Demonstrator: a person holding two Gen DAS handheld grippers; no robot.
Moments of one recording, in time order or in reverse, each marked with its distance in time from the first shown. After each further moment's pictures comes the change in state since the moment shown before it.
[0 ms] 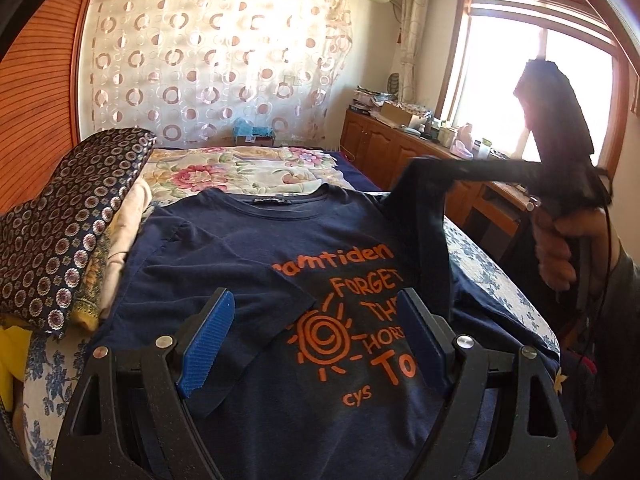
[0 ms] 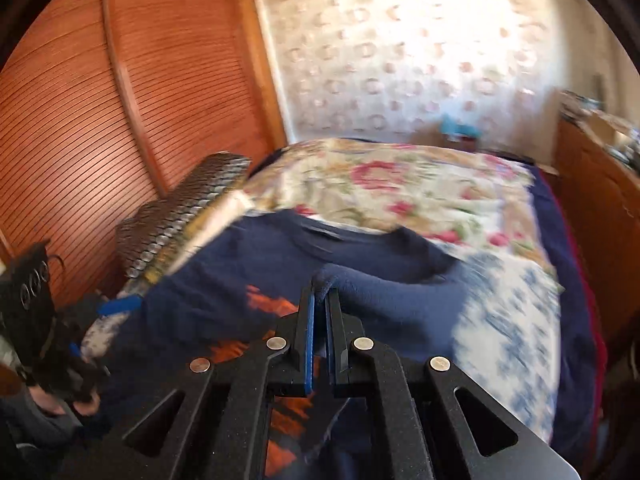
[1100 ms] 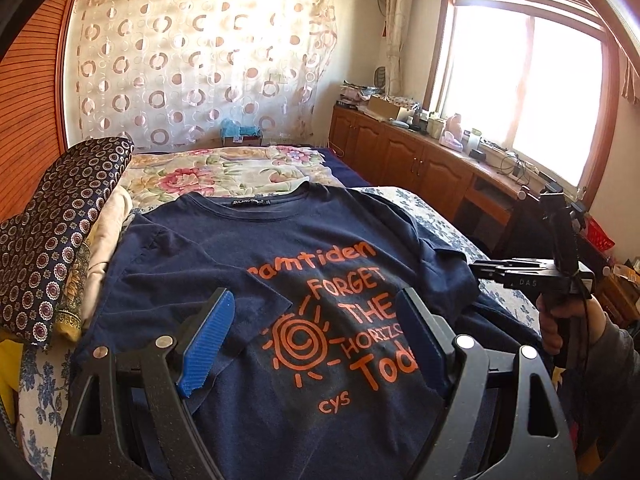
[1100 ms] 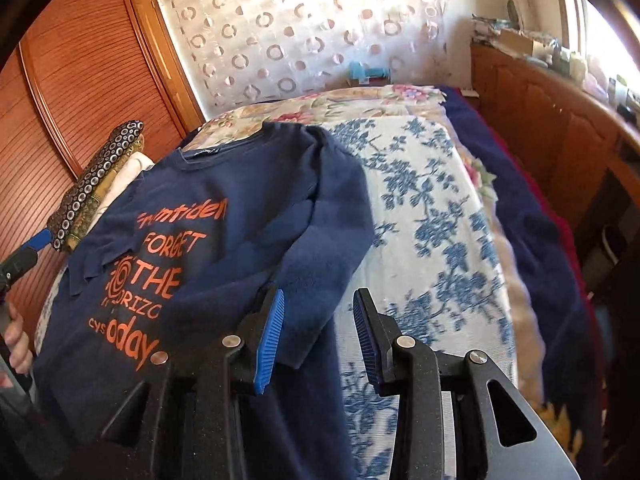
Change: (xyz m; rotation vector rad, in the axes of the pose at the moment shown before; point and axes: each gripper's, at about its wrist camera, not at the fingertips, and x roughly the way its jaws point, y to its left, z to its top) left arm 0.009 -0.021 0.004 0.053 0.016 -0.023; right arm -0.047 -0.072 -0.138 0.273 0.059 -0.255
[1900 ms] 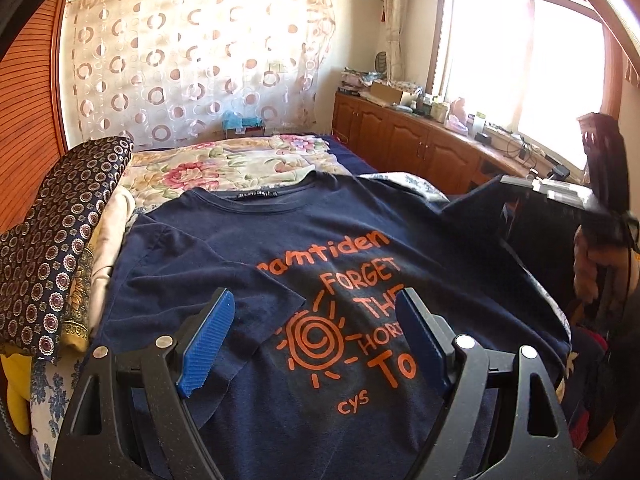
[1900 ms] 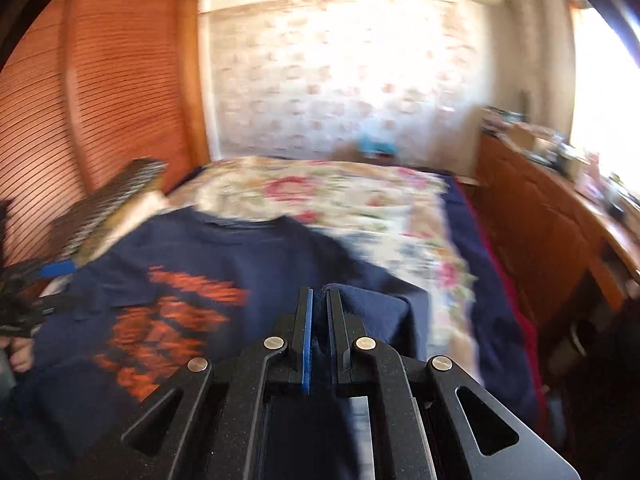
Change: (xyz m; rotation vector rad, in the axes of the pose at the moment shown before) left arm 0.006 0.002 0.002 0.038 0.040 0.022; right arm -0.050 0.044 0.026 -0.250 -0.185 0.003
